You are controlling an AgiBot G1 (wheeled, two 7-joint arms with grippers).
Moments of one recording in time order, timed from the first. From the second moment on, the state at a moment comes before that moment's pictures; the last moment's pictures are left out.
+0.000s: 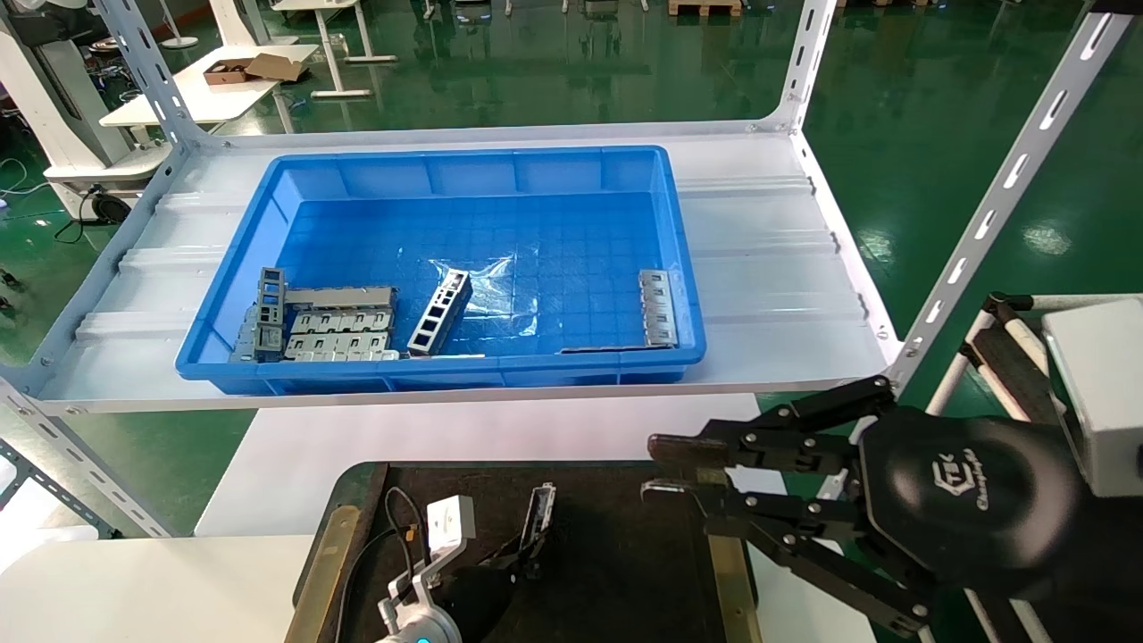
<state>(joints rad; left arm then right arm) -0.99 1.21 1.35 -0.89 0.83 -0.19 -0.94 1.09 -0.58 -0.36 1.27 -0.68 -1.46 0.14</state>
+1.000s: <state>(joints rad) -0.99 0.86 1.22 -1.33 1.00 0.06 -0.84 1.10 -0.58 -0.36 1.27 -0.68 -1.46 0.14</state>
